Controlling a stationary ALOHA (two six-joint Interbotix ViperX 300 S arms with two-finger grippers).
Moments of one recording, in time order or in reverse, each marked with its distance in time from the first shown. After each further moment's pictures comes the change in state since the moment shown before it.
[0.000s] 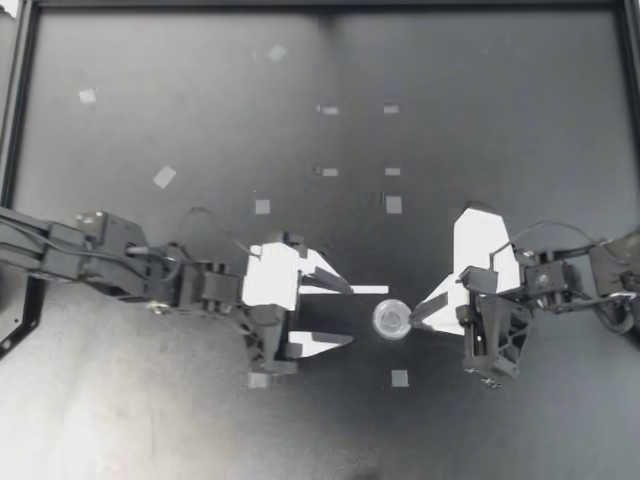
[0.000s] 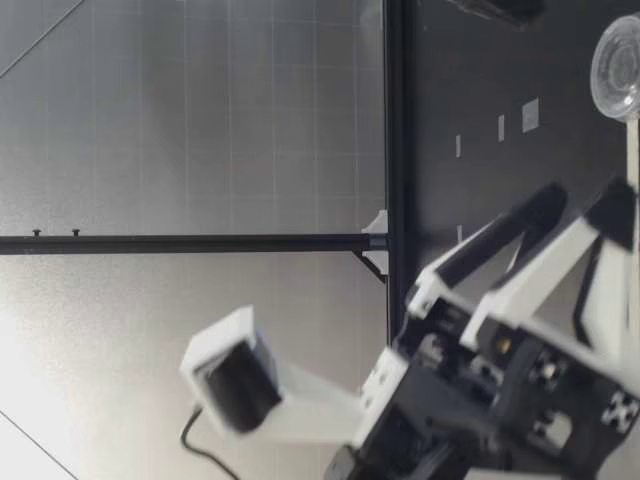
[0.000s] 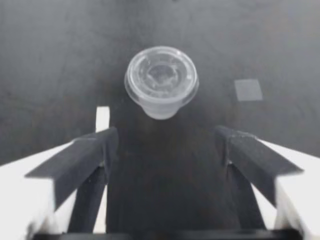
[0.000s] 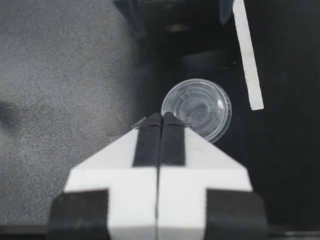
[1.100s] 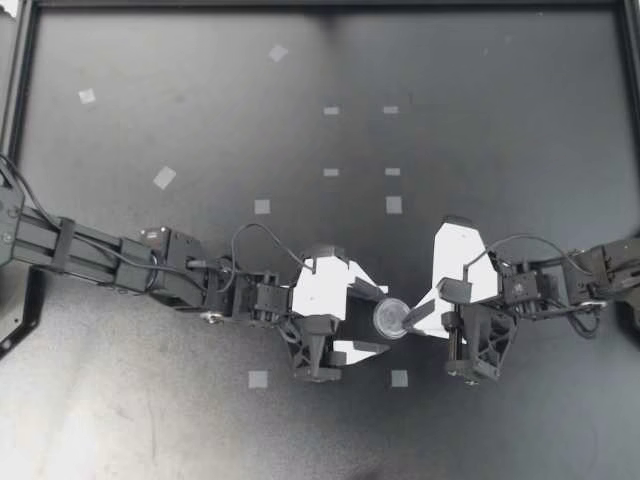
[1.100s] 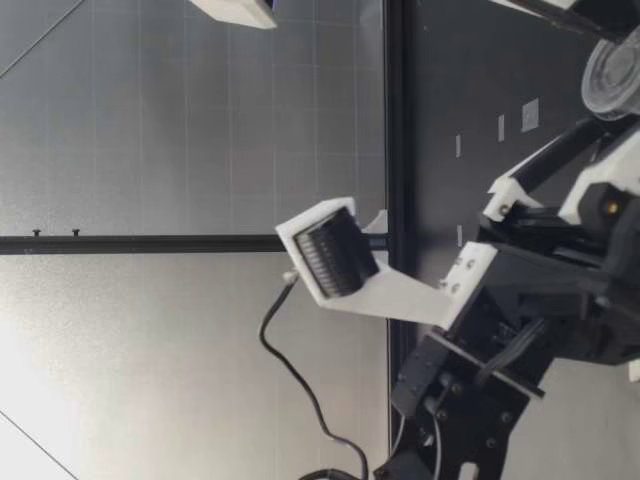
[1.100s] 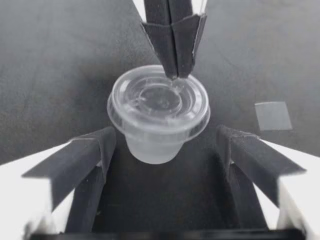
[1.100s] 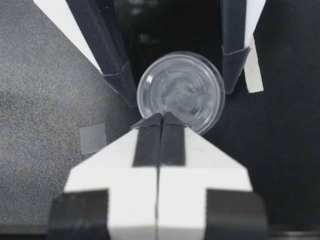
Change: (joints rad) left arm -0.002 0.187 -0.173 0.002 0.011 -0.014; right arm -0.002 0.144 -0.008 0.000 -0.074 0.002
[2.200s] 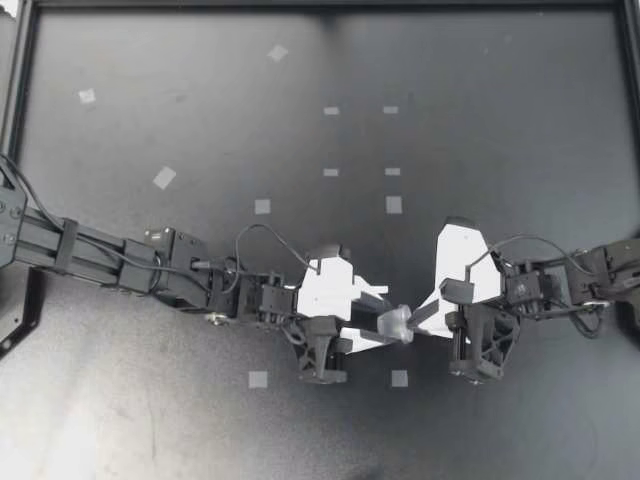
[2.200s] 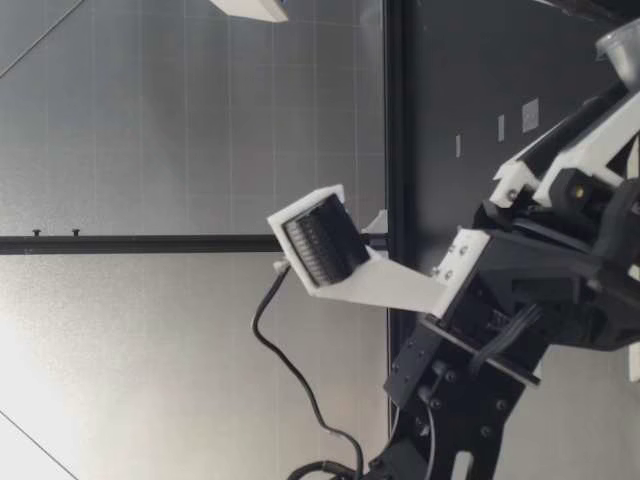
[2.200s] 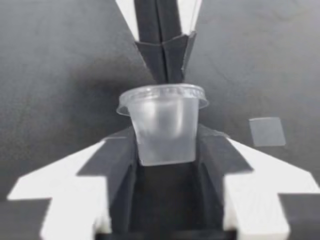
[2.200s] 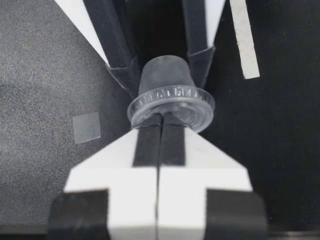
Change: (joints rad) left arm -0.005 0.002 -0.021 0.000 0.002 -0.006; right arm 0.000 0.002 0.014 0.000 0.000 0.000
